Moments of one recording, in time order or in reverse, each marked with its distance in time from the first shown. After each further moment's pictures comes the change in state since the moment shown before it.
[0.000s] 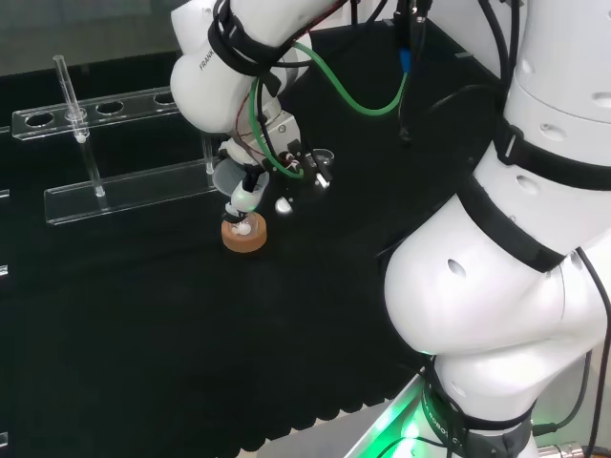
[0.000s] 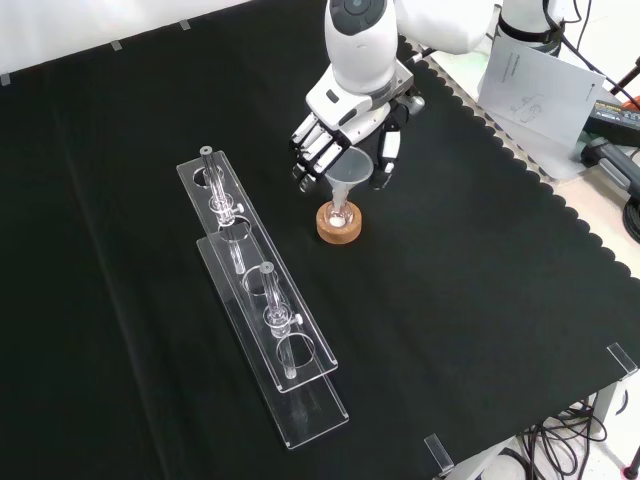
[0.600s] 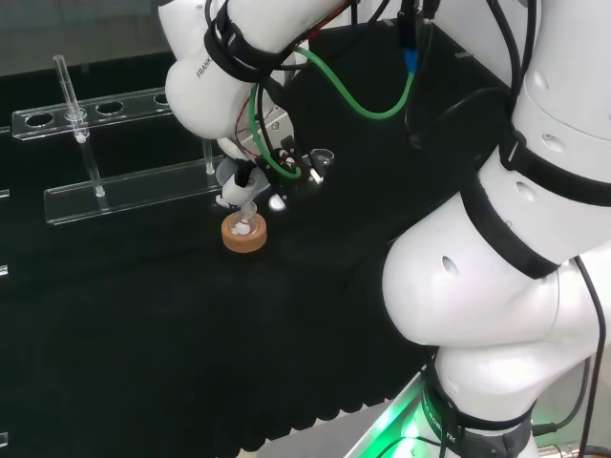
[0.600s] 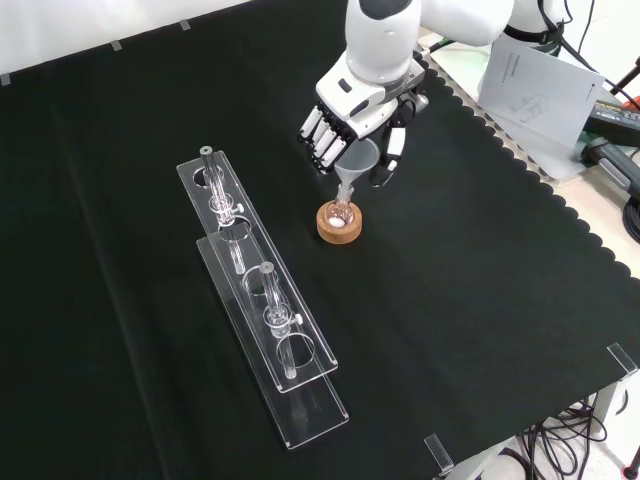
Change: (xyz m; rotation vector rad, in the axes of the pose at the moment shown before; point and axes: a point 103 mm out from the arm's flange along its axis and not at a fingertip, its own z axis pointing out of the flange) arm 0.007 -0.003 -0.021 -0.103 -0.041 0.010
